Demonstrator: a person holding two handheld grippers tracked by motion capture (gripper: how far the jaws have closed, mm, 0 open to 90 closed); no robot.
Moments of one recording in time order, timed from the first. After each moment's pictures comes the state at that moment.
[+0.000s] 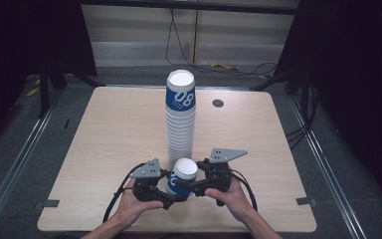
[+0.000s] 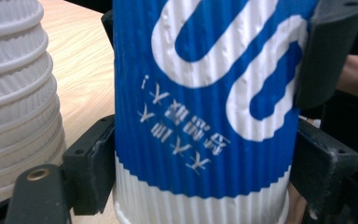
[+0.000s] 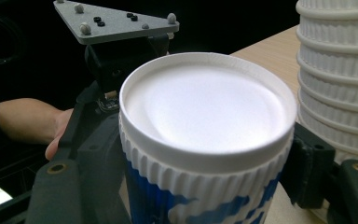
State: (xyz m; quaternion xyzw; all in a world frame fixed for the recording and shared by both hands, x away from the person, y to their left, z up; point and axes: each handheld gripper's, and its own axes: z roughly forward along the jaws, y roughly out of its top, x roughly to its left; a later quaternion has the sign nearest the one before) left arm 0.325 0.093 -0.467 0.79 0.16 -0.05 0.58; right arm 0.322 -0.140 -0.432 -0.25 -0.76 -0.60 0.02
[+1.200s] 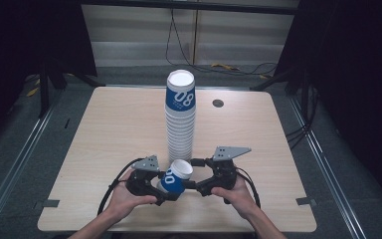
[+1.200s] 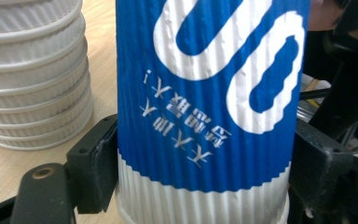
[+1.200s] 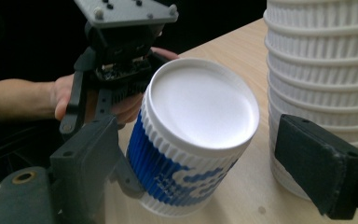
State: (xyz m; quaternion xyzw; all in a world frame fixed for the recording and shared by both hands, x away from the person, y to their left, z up) left arm 0.341 0.105 -0.462 0.85 0.18 -0.07 0.48; right arm 0.327 -0.154 -0.430 -0.26 -0.78 -0.56 0.01
